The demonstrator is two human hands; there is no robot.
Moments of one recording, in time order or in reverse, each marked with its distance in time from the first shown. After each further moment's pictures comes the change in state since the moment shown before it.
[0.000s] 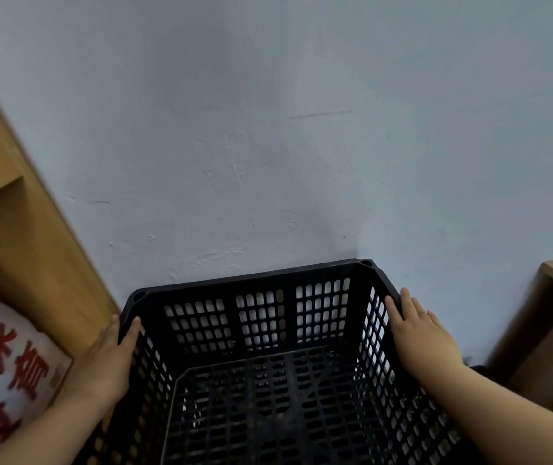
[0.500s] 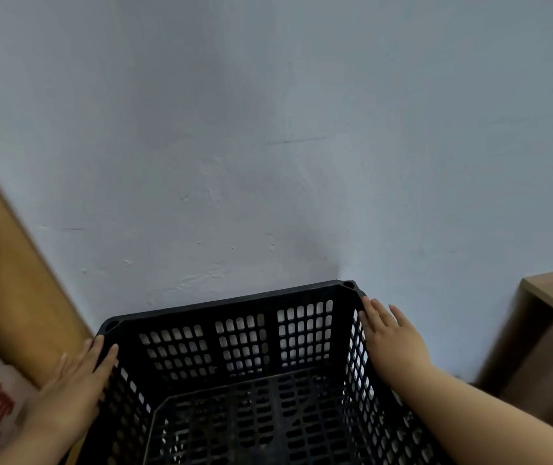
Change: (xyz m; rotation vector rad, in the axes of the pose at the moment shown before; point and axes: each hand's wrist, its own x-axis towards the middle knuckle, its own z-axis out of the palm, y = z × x) left_hand 0.009 0.002 -0.012 0.202 -0.013 0.072; right_hand 0.024 0.005 -0.019 -0.317 -0.053 -0.149
